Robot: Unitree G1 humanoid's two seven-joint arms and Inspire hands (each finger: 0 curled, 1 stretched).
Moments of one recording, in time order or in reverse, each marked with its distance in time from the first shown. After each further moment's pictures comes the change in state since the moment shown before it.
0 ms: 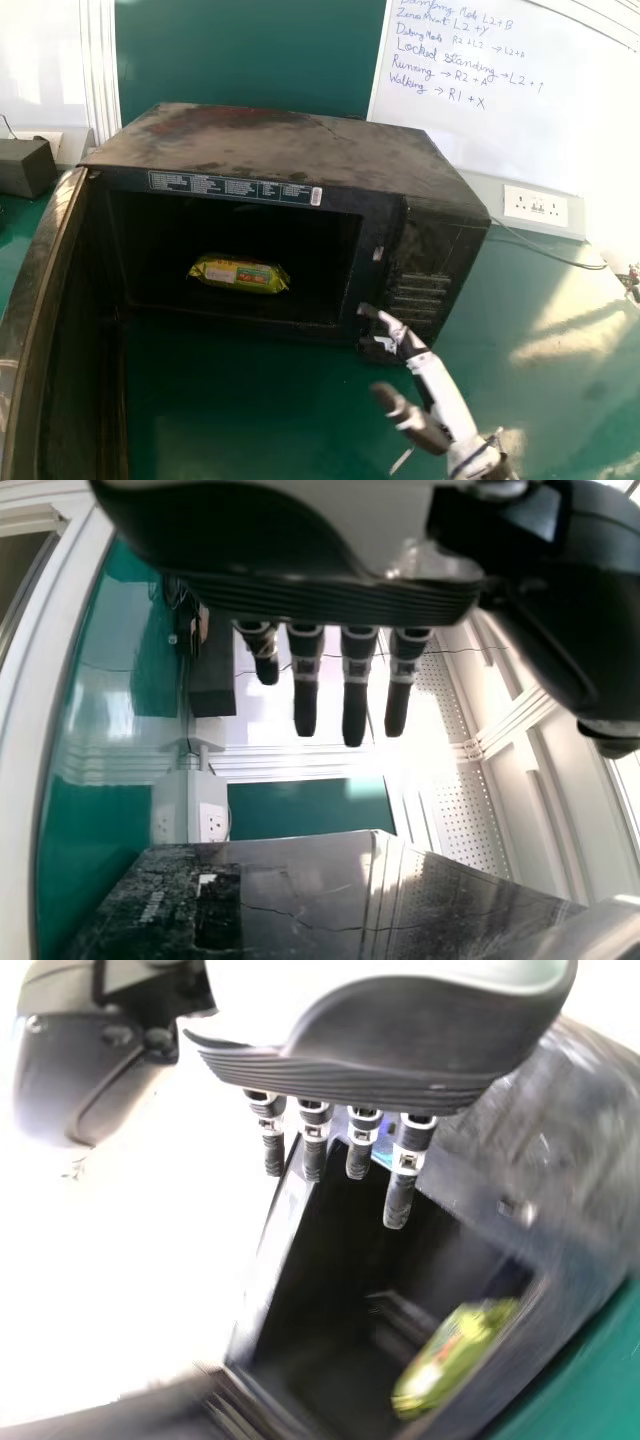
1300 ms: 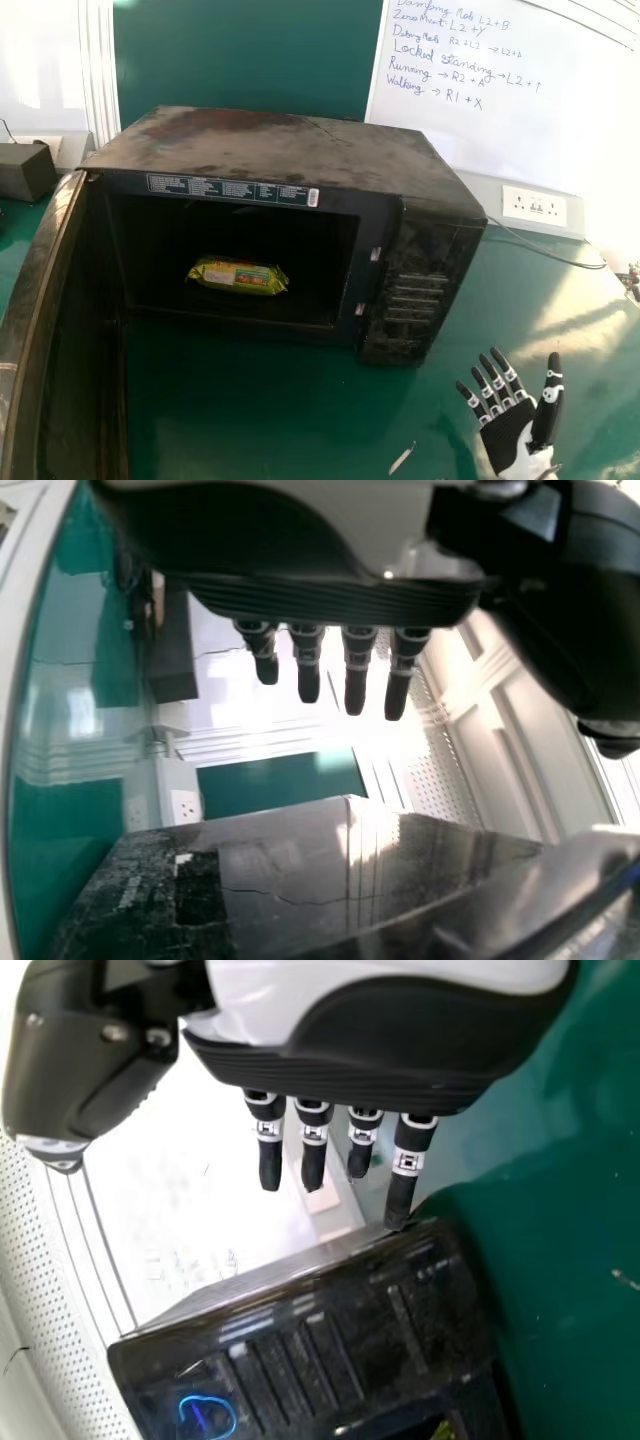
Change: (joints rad) left arm -0.046 0.006 0.016 0.022 0.114 -0.115 0.028; right arm 0.178 0.187 -0.573 -0.182 0.486 0.995 0.063
